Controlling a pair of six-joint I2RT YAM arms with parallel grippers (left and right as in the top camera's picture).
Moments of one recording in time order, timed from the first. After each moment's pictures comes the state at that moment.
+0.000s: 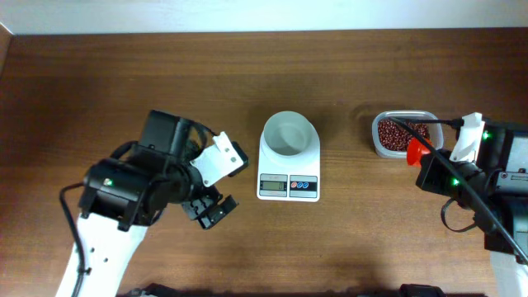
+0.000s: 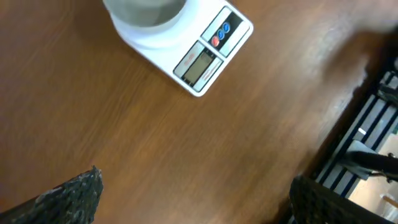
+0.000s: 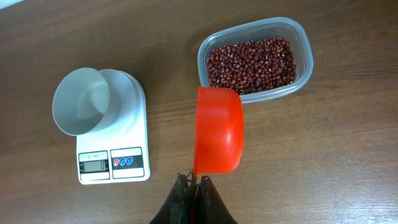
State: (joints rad) left arm -0.31 1.19 1.37 -1.33 0.29 0.61; right arm -0.09 1.01 1.25 -1.14 -0.16 0.21
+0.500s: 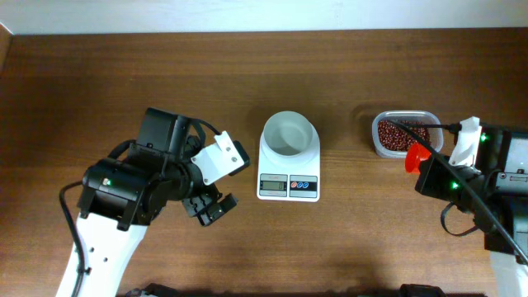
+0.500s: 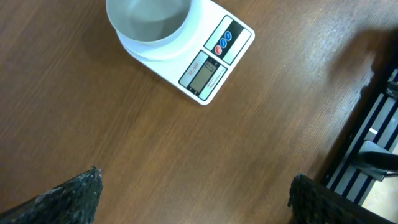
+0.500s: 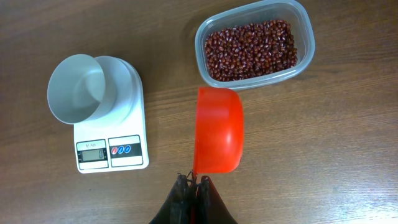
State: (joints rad) left arm -0.31 1.19 1.37 -1.30 0.30 0.67; right arm -0.09 1.01 1.25 -1.19 -0.16 0.21
